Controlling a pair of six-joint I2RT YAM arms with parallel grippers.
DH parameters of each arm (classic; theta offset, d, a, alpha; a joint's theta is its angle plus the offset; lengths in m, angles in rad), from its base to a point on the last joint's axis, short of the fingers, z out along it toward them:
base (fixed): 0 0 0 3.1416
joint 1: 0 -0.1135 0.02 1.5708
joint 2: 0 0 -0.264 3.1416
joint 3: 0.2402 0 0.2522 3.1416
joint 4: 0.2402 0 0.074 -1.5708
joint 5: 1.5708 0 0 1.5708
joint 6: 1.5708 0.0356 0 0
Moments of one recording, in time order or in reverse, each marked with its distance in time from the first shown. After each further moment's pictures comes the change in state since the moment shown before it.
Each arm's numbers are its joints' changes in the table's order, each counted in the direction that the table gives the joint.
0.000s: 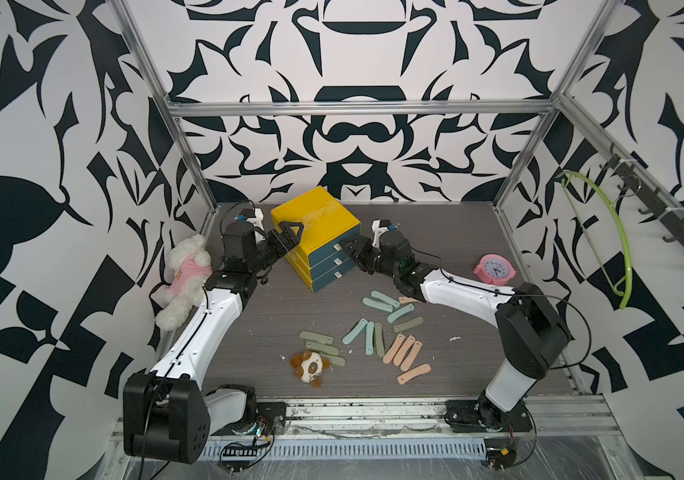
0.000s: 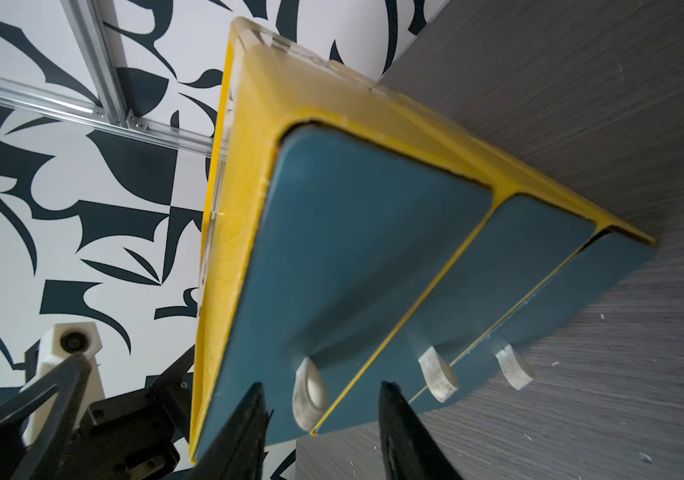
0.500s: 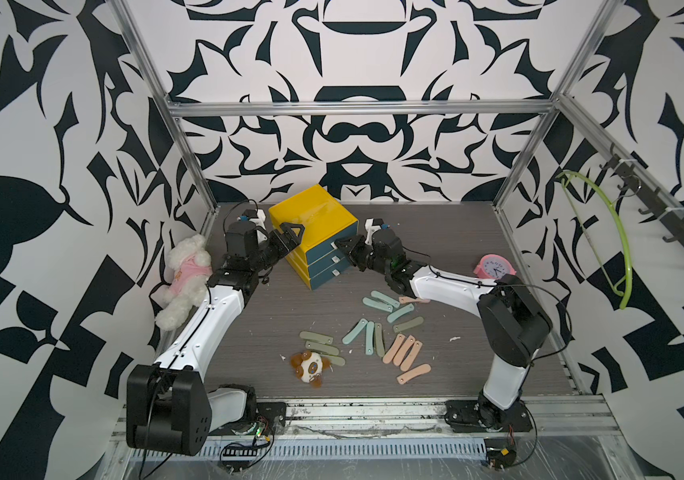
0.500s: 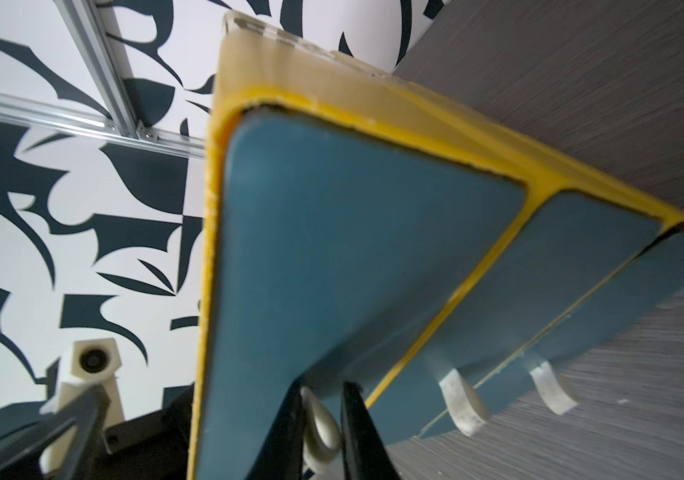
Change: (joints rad) left arm 0.000 0.039 0.010 0.010 0.002 0.008; right arm -0.010 0.109 0.085 -0.075 -0.013 0.047
